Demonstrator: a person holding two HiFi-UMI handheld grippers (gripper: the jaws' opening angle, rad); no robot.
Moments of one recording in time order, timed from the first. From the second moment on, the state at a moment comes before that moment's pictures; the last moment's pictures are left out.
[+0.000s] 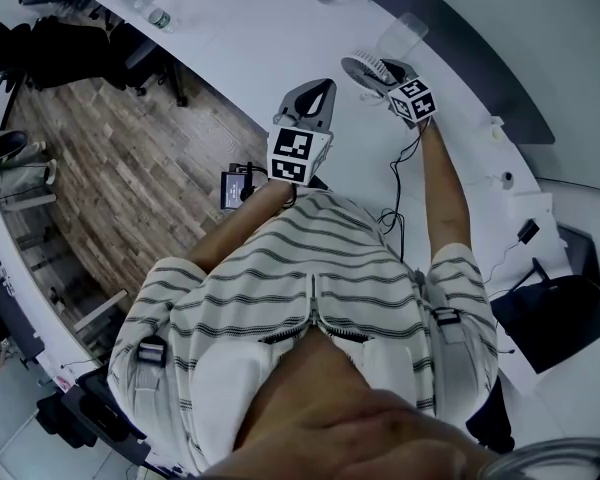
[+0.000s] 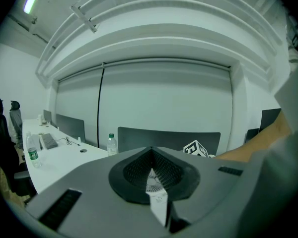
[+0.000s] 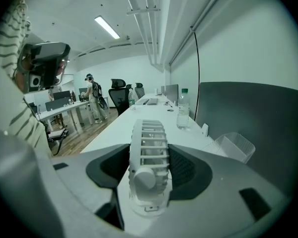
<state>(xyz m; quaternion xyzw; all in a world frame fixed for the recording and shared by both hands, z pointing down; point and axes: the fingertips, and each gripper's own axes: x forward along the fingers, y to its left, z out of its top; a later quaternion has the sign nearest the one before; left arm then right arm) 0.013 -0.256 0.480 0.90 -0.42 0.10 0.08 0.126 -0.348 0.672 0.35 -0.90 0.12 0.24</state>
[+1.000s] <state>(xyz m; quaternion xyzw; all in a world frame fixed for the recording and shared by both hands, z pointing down) 0.023 -0.251 0.482 0.91 -0.40 0.11 0.09 0.140 -0.339 0.606 0.43 -0.89 0.08 0.16</state>
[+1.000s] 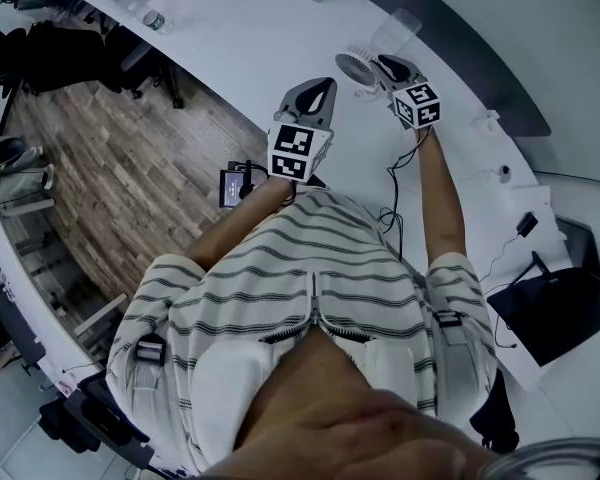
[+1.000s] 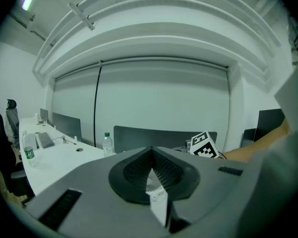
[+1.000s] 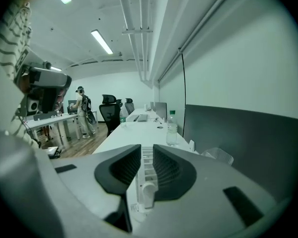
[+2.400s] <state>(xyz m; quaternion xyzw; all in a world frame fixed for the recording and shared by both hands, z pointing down) 0.031 -0.243 0.476 0.91 -0.39 0.09 0.08 0.113 -0.260 0.497 0.59 -0.79 0.14 0.02</state>
